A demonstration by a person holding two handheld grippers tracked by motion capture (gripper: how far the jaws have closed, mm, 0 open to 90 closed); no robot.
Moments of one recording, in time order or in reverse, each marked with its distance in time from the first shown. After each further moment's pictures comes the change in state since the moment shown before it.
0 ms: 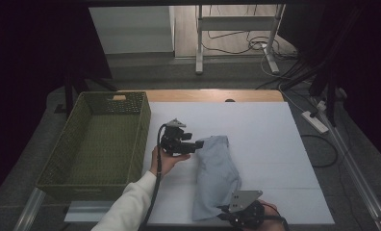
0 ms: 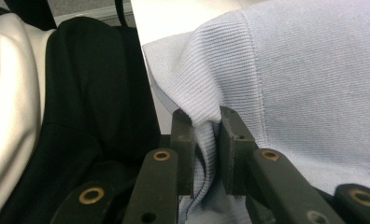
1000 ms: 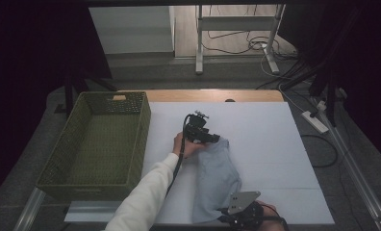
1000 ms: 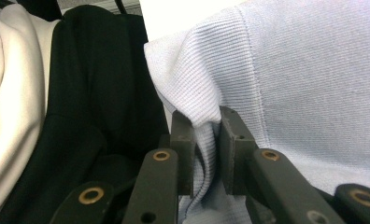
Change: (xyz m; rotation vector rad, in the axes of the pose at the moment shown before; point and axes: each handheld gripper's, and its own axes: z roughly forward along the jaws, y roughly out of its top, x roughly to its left) left arm 0.021 0.031 0.099 0.206 -0.053 0.025; right arm 0.001 -0.003 0.004 0.023 0.024 0.000
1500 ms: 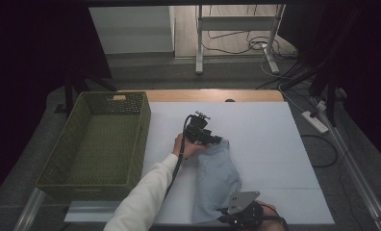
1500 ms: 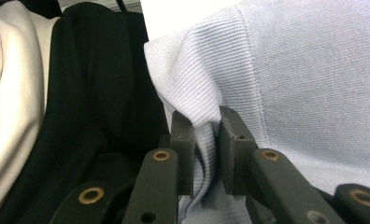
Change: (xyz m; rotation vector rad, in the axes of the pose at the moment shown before) left arm -0.005 0.002 -0.008 -0.020 -0.046 0.026; right arm 0.000 0.000 0.001 0.008 0.004 -0.004
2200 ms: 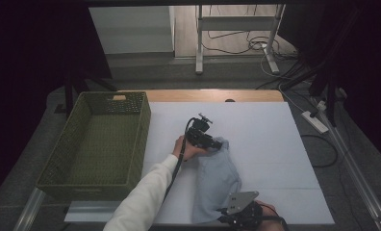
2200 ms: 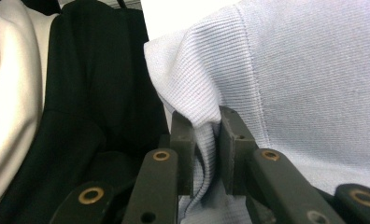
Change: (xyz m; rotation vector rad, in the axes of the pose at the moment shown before) left arm 0.000 -0.007 0.015 0.114 -0.033 -0.002; right arm 0.000 0.000 0.002 0.009 -0.002 -0.003
